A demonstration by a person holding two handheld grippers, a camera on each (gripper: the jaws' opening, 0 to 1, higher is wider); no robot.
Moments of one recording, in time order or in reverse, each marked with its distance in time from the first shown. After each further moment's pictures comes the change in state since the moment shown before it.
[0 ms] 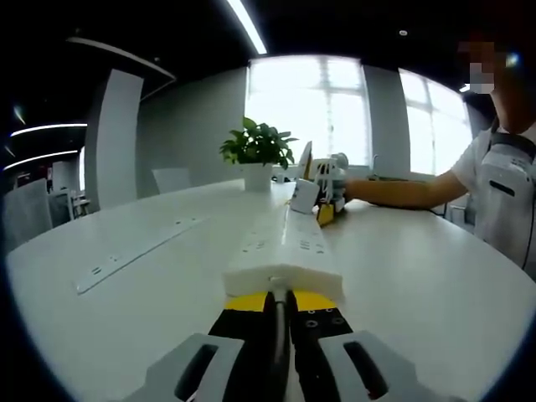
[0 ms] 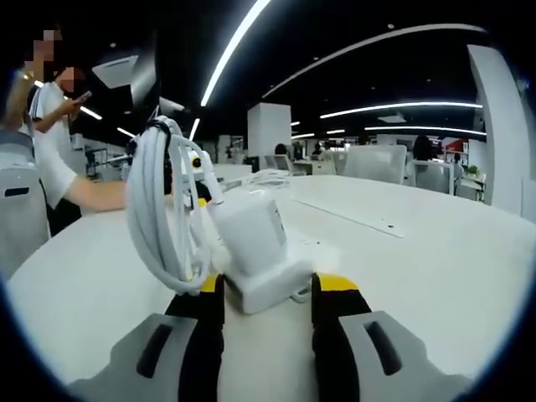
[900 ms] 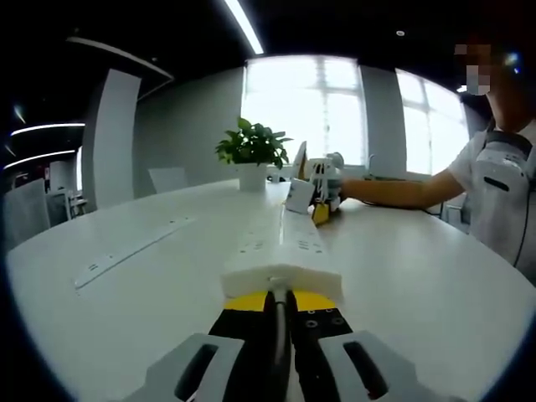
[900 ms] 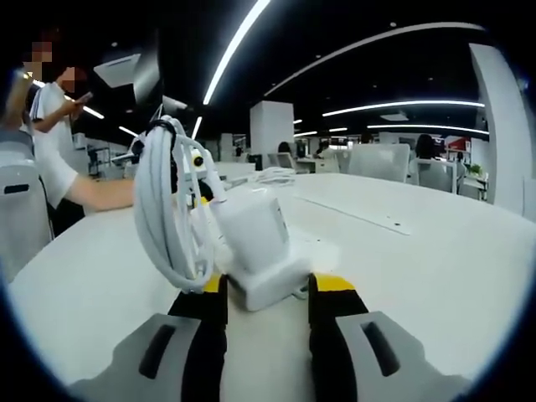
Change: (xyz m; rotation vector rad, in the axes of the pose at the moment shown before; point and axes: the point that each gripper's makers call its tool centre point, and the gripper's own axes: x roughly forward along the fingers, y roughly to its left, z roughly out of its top) left arm -0.009 -0.016 -0.004 0.003 0.002 -0.019; right arm 0.000 0.021 0.003 -0.006 0.010 0.014
